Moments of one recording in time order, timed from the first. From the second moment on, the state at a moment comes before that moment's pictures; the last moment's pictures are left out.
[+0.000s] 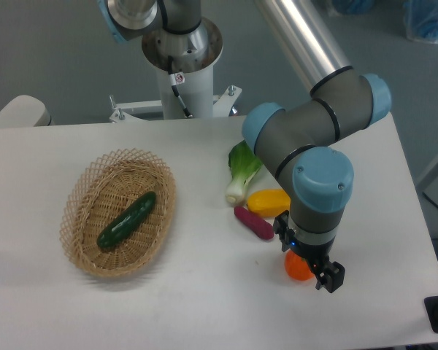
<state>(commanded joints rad) 2.50 -2.19 -1.19 -1.19 1.58 1.45</state>
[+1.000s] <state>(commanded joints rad) 2.37 -2.03 -1.46 -1.18 1.56 1.19</state>
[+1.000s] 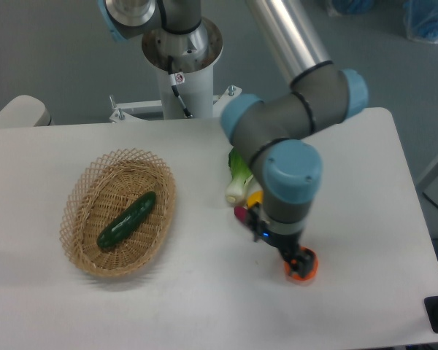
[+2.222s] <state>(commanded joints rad) 2.09 -1.97 -1.73 -1.03 1.56 0.82</state>
